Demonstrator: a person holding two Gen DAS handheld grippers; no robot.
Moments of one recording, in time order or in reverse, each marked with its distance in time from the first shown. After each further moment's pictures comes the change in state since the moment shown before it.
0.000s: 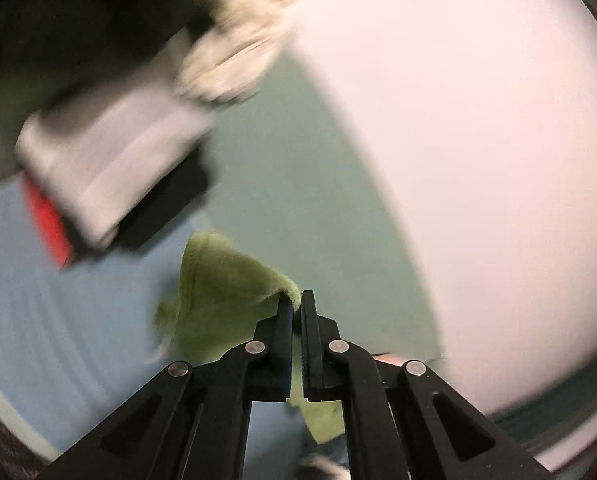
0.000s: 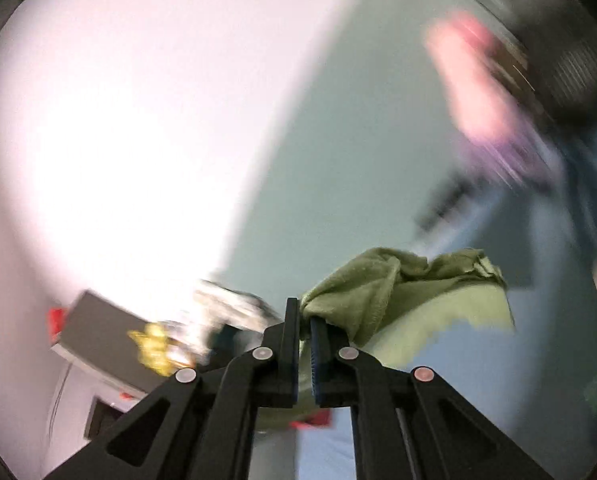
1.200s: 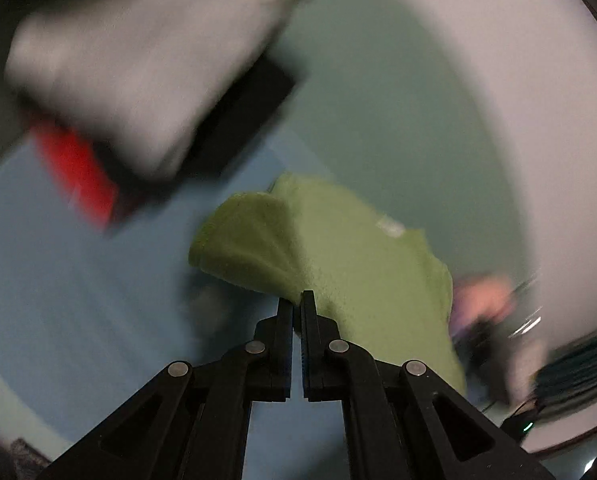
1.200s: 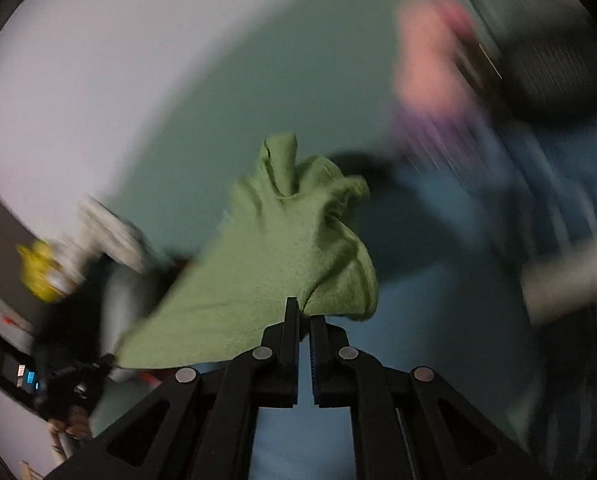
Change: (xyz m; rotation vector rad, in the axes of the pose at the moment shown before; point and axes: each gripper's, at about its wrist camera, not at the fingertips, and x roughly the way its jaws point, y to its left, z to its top) left arm 0.086 0.178 -0.099 0.086 0.366 0.350; right arm 0.071 -0.101 -0.106 -0.181 0.241 -0.511
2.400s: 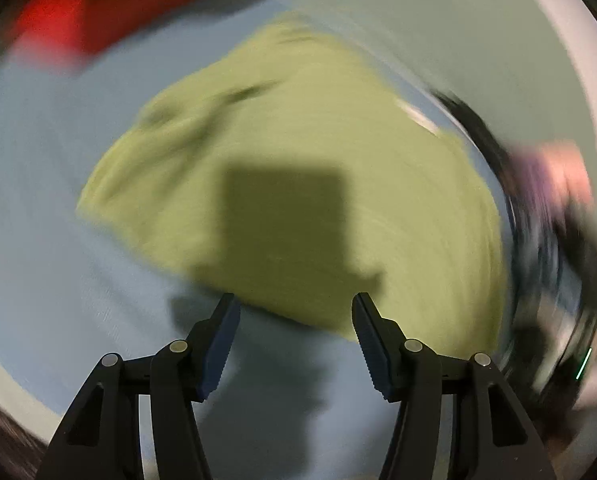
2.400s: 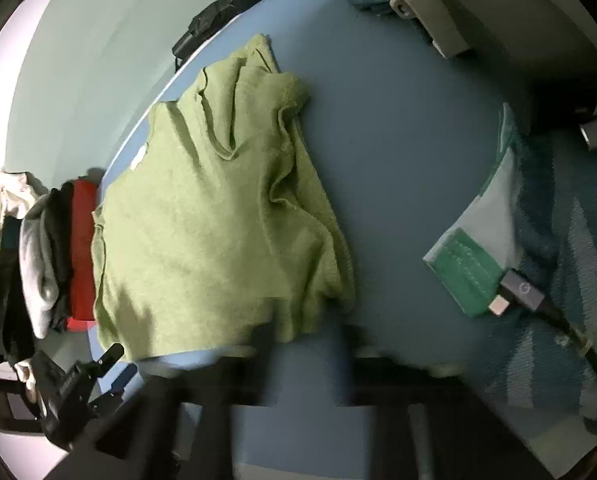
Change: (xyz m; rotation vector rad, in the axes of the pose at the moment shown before) left arm 0.088 -0.037 -0.136 0.394 0.101 0.169; right arm 0.044 -0.080 -0.093 0.197 0.298 -0.159
